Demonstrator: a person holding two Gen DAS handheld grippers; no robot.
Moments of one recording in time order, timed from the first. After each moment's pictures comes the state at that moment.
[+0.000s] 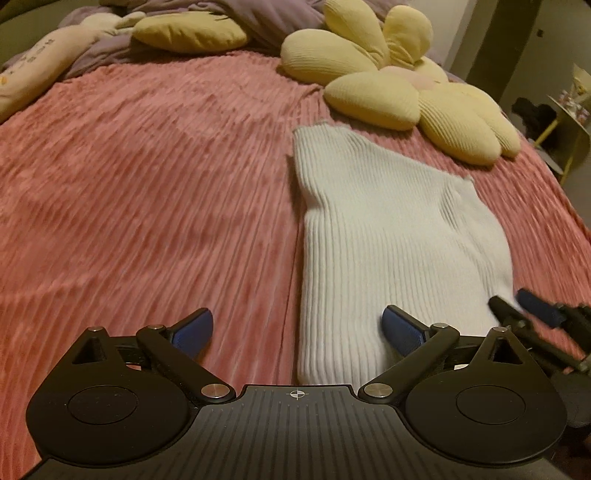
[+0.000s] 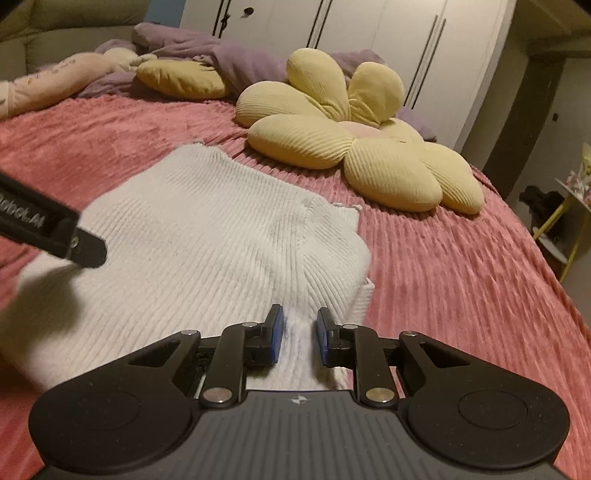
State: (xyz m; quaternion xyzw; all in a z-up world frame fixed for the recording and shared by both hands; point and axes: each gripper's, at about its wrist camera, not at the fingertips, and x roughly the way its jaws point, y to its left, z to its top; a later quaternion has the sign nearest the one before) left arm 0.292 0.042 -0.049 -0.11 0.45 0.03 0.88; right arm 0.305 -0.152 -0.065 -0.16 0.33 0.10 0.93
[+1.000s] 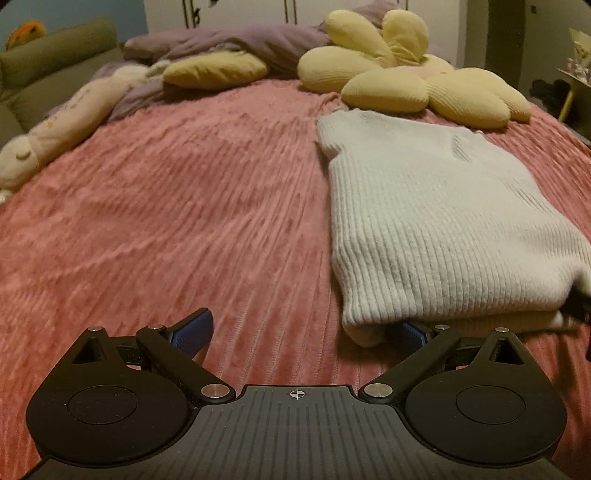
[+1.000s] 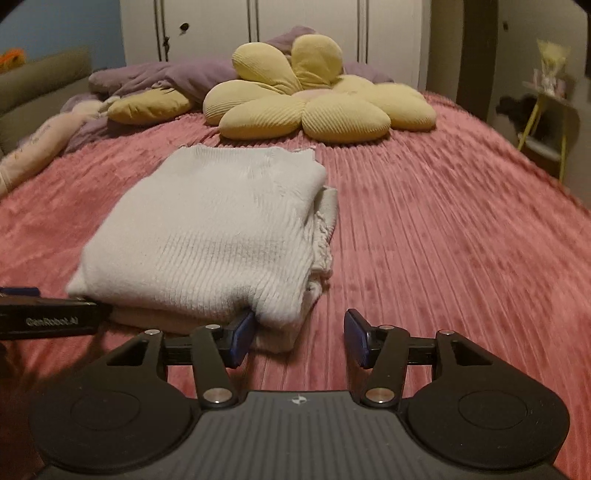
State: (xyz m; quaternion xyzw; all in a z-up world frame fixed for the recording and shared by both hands) left arm 0.228 0.011 -0.071 0.00 0.40 0.10 0.91; right arm 0.231 -0.185 -0.067 -0.05 0.35 0.07 0.93
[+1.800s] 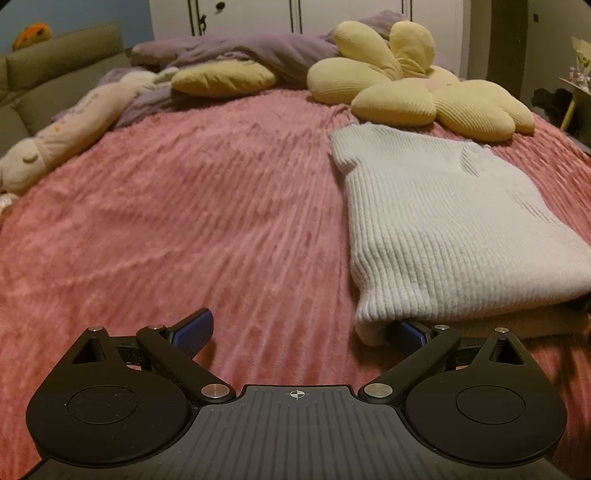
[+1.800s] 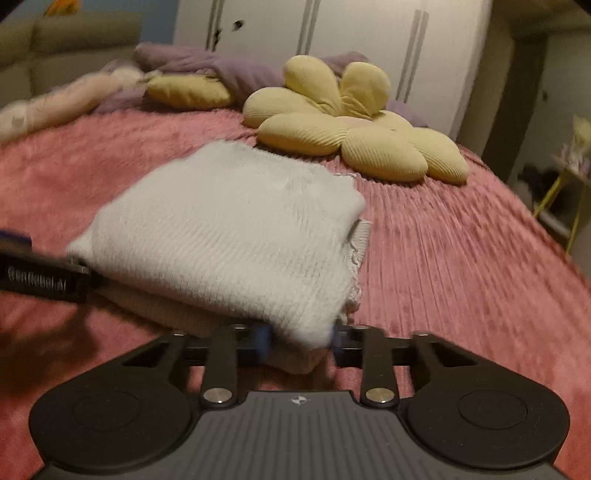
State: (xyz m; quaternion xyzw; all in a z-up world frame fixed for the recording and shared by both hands) left arm 0.226 0.026 -0.063 0.00 0.39 0.11 0.92; right arm 0.232 -0.169 -0.067 -0.09 0.31 0.11 0.94
